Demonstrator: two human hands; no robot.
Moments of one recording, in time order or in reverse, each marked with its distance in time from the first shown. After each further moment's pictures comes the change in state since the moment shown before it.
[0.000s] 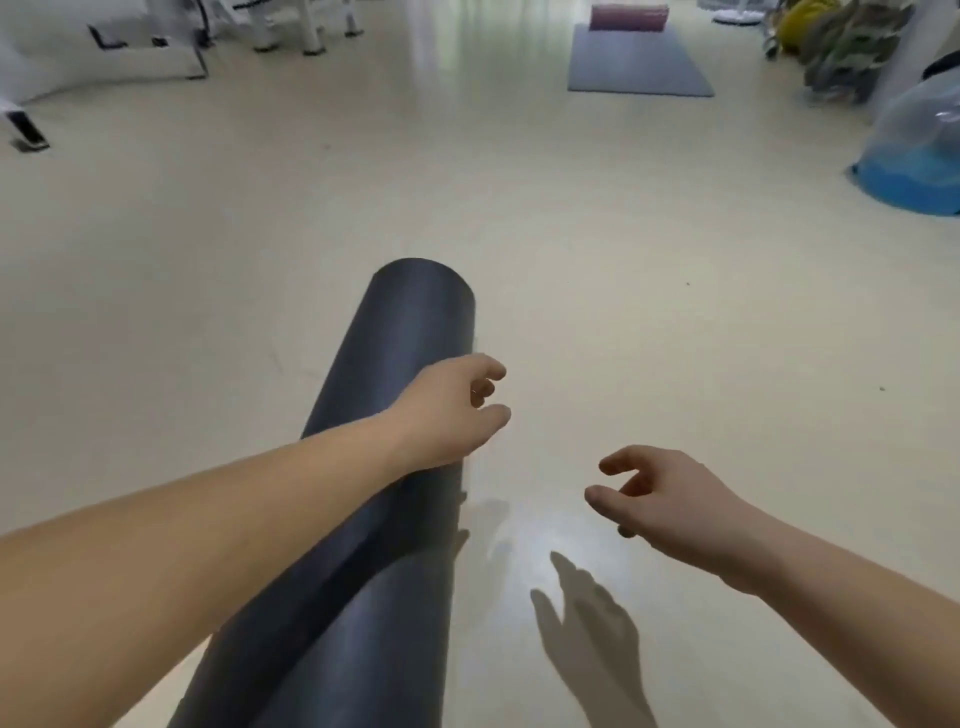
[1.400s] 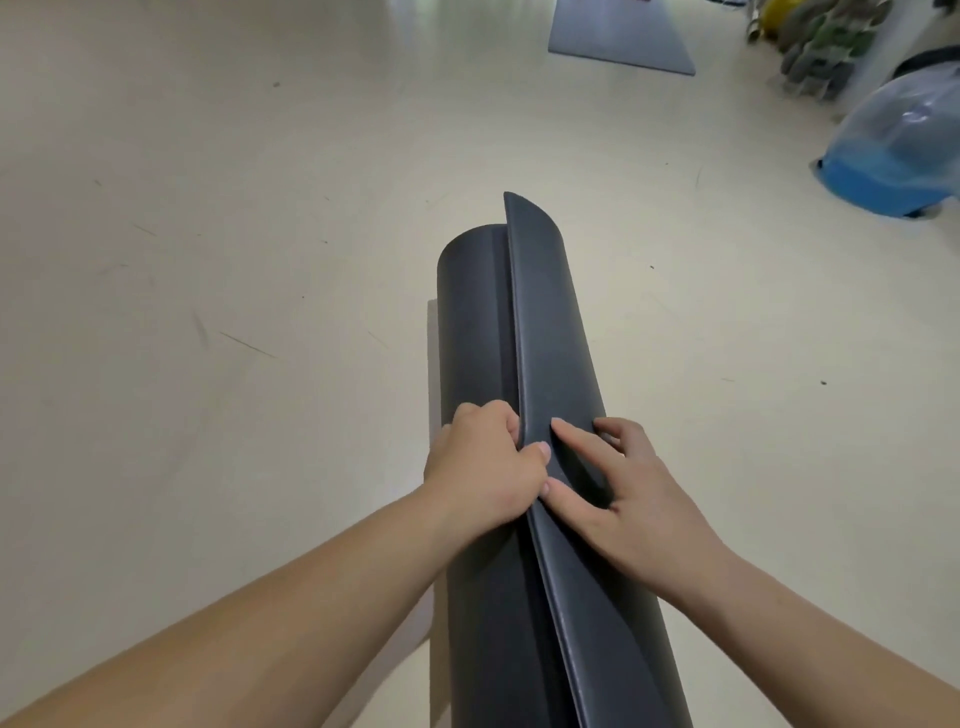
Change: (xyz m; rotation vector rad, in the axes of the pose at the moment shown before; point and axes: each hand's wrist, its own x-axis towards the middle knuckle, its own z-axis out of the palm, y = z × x) left_hand 0.013 0.031 0.112 -0.142 0.120 -0.159; right_hand 0.030 0.047 -0.001 -0.253 0.234 -0.351
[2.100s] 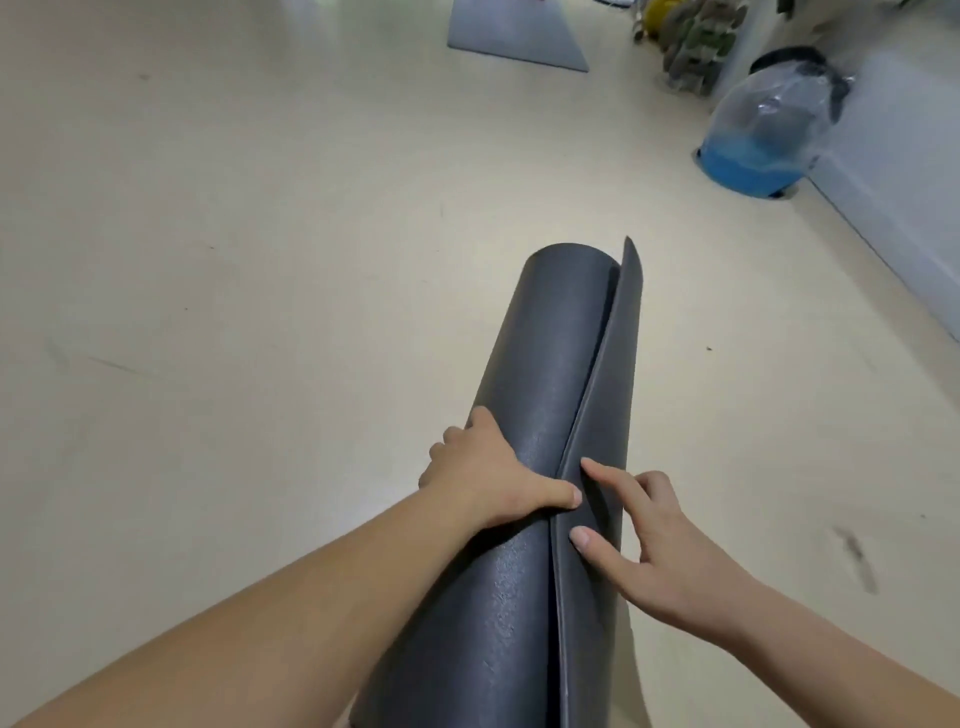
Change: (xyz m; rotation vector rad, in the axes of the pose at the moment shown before) left_hand 0.001 0.054 0.072 0.158 -0.303 -0.068; right_hand -0.076 0.078 -0.046 -0.099 -0.104 0.190
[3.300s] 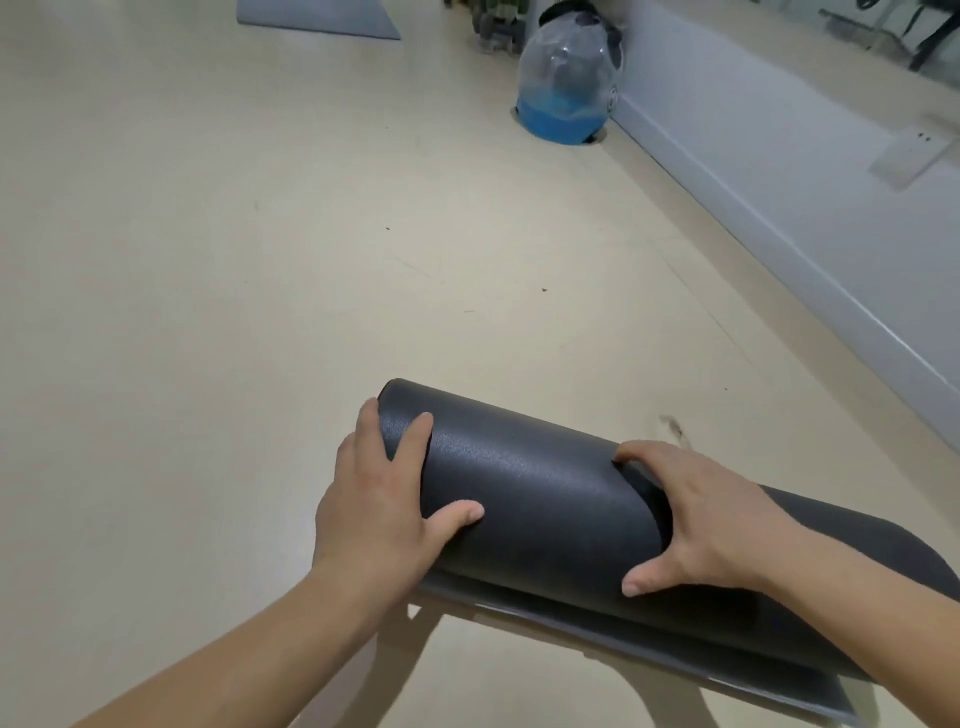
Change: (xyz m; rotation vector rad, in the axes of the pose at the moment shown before) left_hand -0.071 0.019 0.071 0.273 0.252 0.519; right_hand -0.122 0.110 -0.080 -0.273 -0.048 0.242
